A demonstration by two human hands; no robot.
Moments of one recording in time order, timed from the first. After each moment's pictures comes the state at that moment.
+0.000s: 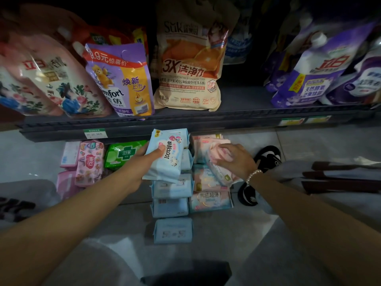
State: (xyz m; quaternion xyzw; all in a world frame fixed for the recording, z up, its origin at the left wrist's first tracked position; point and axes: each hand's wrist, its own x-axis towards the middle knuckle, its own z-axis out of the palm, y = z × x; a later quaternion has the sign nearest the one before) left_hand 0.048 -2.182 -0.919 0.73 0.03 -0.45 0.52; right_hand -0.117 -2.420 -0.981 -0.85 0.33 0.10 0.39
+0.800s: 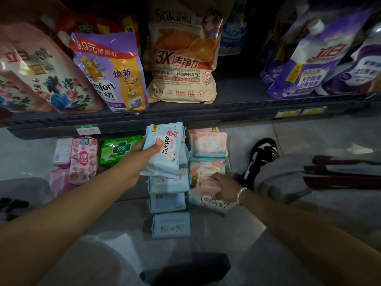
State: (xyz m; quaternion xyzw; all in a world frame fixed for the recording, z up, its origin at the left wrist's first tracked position) left_hand 0.046 -2.186 -0.921 0.71 0.03 -0.47 0.52; right_hand -0.152 -2.367 -1.024 -0.82 0.29 0.33 0.38
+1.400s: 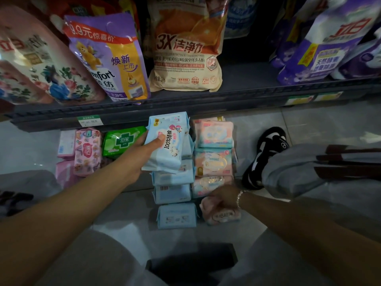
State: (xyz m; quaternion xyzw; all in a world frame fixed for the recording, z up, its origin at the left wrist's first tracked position) left_hand 0.043 -2.182 -0.925 0.72 0.02 -0.47 0.51; right_hand -0.182 -2.343 -1.077 -0.91 0.00 0.39 0.17
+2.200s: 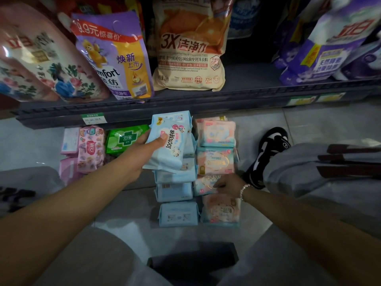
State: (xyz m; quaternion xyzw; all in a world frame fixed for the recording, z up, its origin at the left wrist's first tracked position) left_hand 0.043 -2.175 -0.921 0.73 0.01 -0.47 0.50; right_hand -0.171 -2.355 -1.072 -0.80 0.31 0.31 0.41
